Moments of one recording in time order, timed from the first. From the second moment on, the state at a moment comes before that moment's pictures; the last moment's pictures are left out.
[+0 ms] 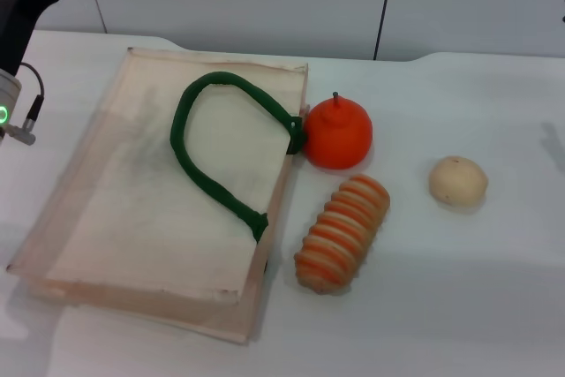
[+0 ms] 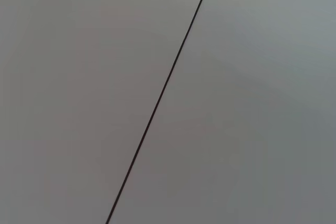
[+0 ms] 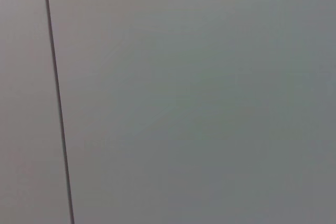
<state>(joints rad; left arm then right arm) -0.64 -2.03 2.86 -0.03 -1.53 1.38 -0.73 0.64 2.04 -0.74 -0.01 2.45 1.18 -2.69</state>
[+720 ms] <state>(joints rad) -0.64 -2.03 2.85 0.00 -1.52 1.38 -0.78 0.64 2.04 -0.74 0.00 2.46 1.18 -2.69</state>
